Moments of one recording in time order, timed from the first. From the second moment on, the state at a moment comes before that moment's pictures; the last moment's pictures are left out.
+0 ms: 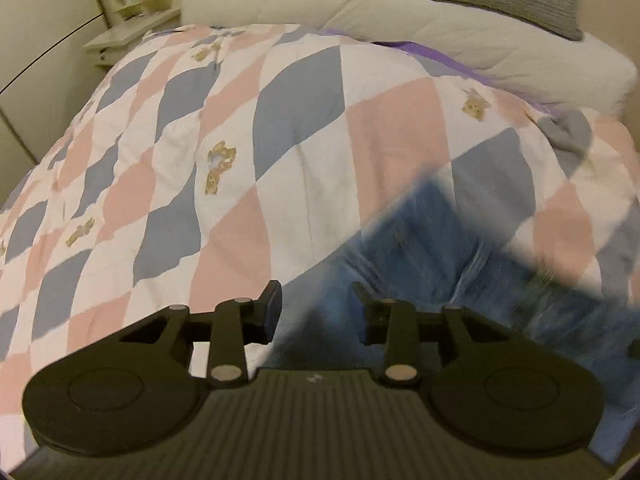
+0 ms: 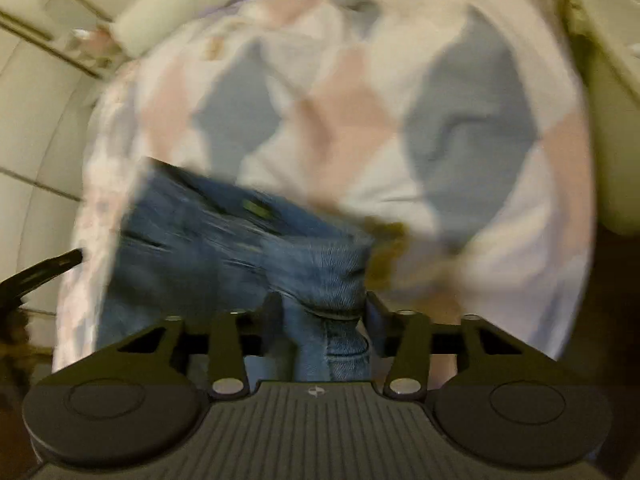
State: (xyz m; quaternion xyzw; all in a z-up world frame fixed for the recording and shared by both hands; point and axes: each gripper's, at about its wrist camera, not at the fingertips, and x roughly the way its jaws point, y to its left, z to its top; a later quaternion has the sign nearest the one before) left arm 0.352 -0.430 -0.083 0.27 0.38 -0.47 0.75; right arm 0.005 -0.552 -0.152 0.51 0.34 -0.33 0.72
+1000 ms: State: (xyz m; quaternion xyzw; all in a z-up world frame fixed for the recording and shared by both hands) left arm 0.249 0.144 -0.125 -0.01 0.58 -0.12 0.80; right arm 0.167 -0.213 -0.142 0.35 0.50 -0.02 0.79
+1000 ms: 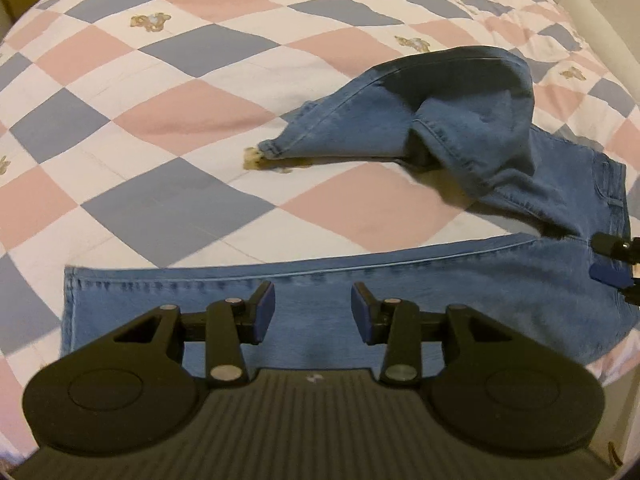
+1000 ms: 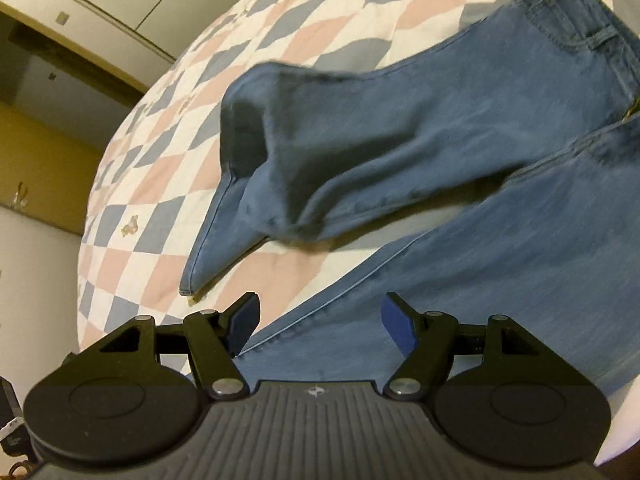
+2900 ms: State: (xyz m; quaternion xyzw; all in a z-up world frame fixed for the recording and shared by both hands) left arm 0.408 0.209 -0.045 0.09 0.36 -0.13 0.92; right arm 0.275 -0.243 -0.214 0.31 0.52 -0.10 0.79
